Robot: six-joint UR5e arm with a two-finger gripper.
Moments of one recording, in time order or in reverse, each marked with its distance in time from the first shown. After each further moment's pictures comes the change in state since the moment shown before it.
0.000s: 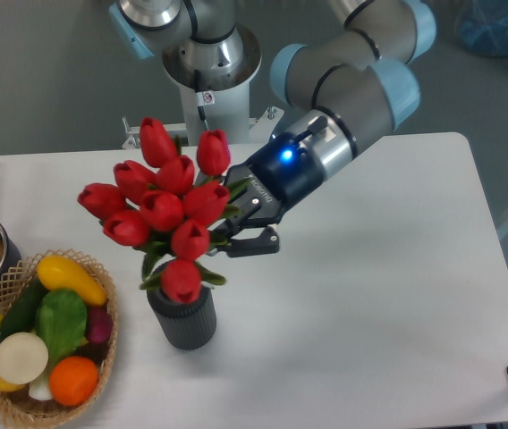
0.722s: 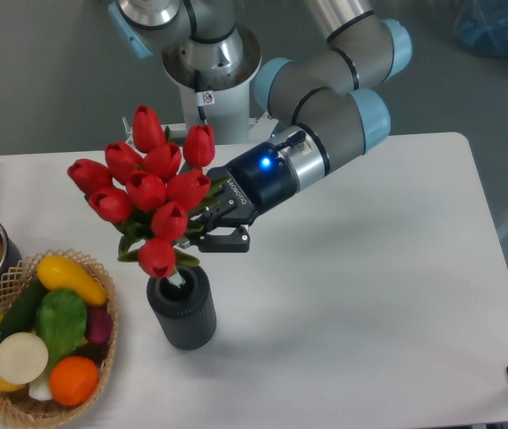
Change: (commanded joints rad) arm 0.006 -0.020 -0.086 -0.002 -0.143 0.094
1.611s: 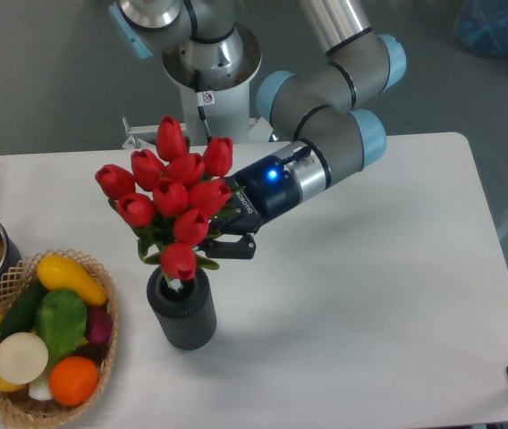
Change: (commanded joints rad) arm 0.020 -0.025 -0.029 0.000 0.006 0.032
